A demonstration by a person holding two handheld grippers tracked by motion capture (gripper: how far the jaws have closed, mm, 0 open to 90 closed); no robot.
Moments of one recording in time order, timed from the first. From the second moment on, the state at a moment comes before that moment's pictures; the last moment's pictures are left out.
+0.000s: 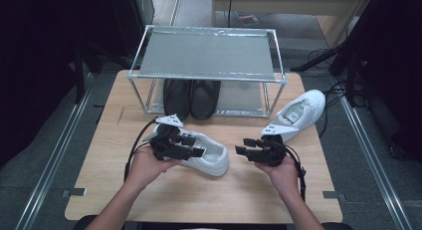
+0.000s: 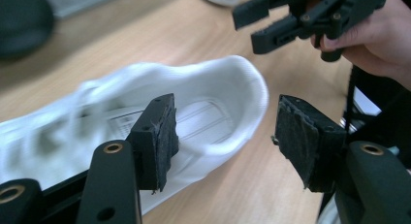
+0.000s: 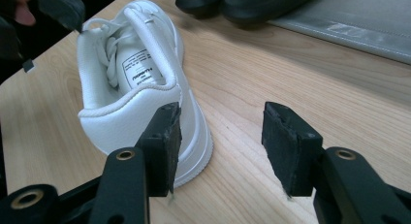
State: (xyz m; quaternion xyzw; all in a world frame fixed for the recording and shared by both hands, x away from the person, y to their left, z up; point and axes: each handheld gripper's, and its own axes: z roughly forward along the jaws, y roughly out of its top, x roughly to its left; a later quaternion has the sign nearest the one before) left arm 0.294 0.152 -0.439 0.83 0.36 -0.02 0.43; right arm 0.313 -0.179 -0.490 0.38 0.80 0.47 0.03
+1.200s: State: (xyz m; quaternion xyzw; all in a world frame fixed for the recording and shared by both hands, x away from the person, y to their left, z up) left arm 0.286 0.221 -0.487 0.80 0.42 0.02 0.43; right arm 0.330 -0.143 -0.497 0.35 0.82 0.45 0.00
